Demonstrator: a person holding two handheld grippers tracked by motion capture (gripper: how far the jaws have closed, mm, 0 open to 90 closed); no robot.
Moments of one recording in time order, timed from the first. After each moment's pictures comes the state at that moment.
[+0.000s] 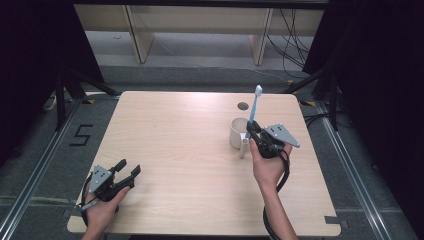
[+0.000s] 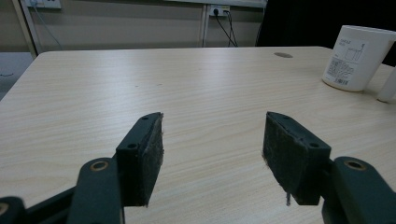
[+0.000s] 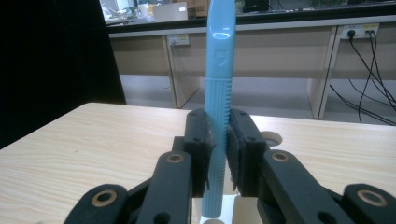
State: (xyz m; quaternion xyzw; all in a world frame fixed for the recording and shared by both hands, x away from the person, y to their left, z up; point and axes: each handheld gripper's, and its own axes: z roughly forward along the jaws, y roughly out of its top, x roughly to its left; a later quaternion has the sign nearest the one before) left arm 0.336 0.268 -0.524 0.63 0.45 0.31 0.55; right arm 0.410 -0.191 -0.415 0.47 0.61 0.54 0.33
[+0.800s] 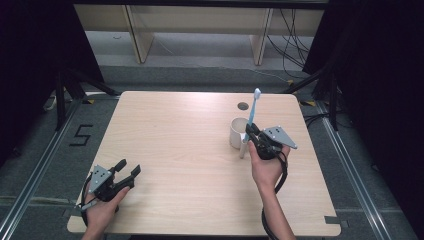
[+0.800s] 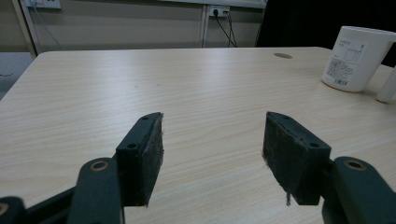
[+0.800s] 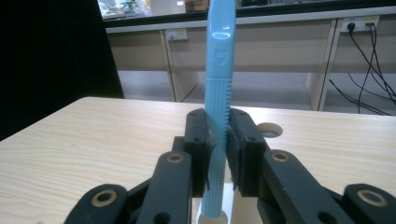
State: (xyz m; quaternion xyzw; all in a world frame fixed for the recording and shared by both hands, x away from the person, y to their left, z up) left arm 0.336 0.269 -0.524 0.63 0.45 0.31 0.55; right arm 0.412 -0.191 -0.426 0.48 0.62 0.54 0.33
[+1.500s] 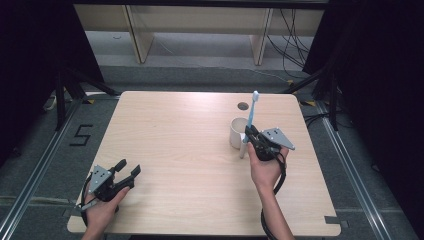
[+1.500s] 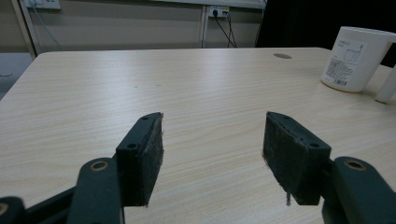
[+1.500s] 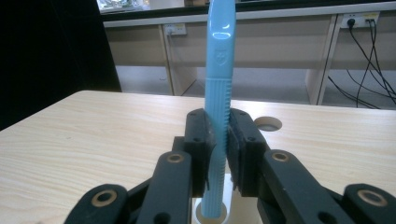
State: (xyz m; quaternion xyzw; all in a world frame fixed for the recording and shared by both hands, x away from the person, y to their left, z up) left arm 0.336 0.269 -0.524 0.63 0.45 0.31 0.55; right arm 0.413 -0.189 -0.434 0.48 0.62 0.53 0.32
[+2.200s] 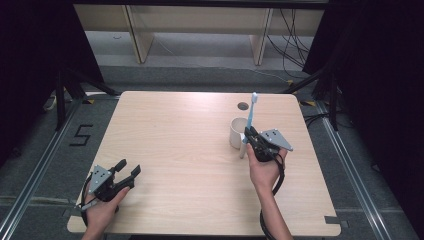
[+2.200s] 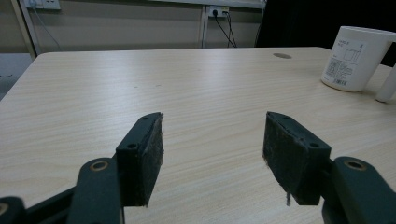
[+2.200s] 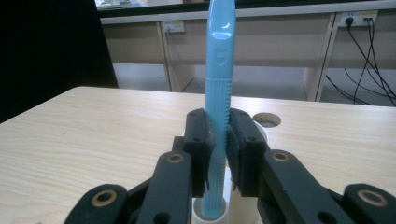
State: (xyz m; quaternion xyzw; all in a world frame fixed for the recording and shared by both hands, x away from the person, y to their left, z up) left arm 0.336 0.268 -0.524 0.63 0.45 0.31 0.55; right arm 0.414 -0.187 -0.442 0.48 0.62 0.53 0.33
